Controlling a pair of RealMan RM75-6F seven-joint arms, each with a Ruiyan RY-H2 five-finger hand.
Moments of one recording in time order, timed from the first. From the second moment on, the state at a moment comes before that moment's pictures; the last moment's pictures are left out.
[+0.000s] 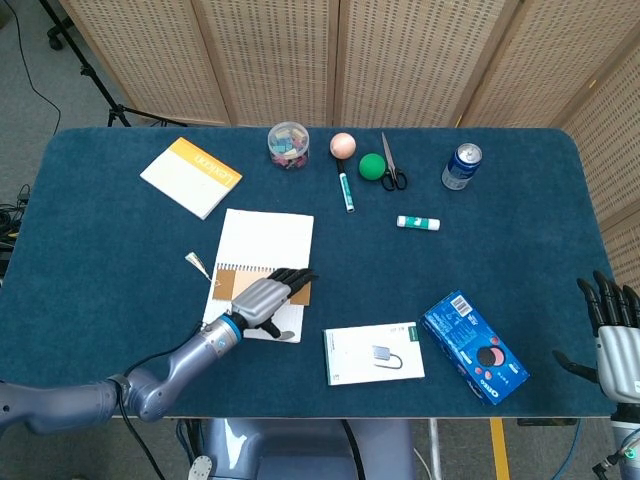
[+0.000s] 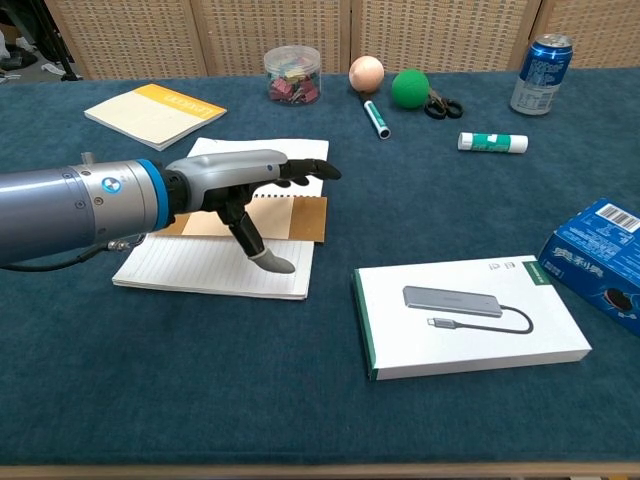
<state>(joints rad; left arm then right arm) -0.89 -1.62 -0.16 -1.45 1.15 0.70 -0.01 0.05 -1.09 0.11 -1.65 -1.46 1.53 -0.05</state>
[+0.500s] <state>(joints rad) -0.88 -1.64 -0.14 -1.43 1.14 0.69 -0.01 0.05 -1.09 0.11 -1.65 -1.46 1.53 -0.05</state>
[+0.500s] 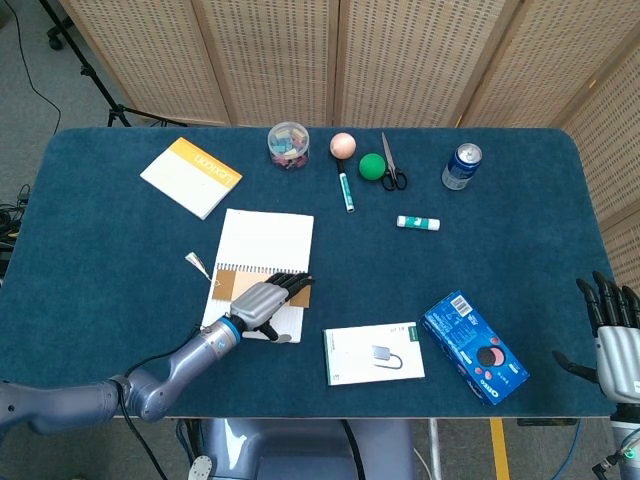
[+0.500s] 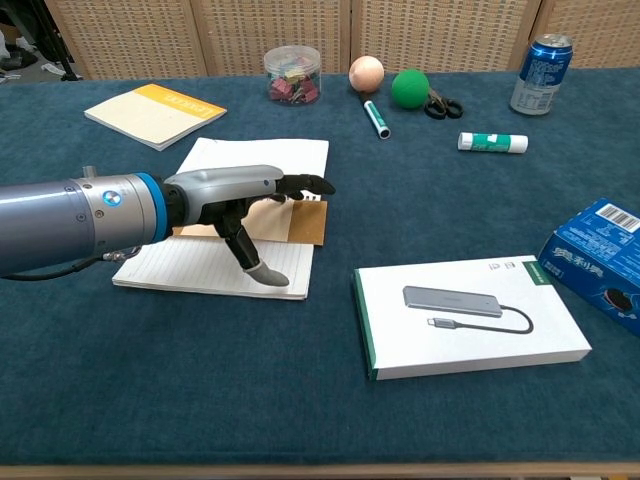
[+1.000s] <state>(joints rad) -0.89 -1.63 -0.14 -1.45 1.14 0.68 -0.01 0.05 -1.09 0.11 -1.65 -1.46 1.53 -0.05</state>
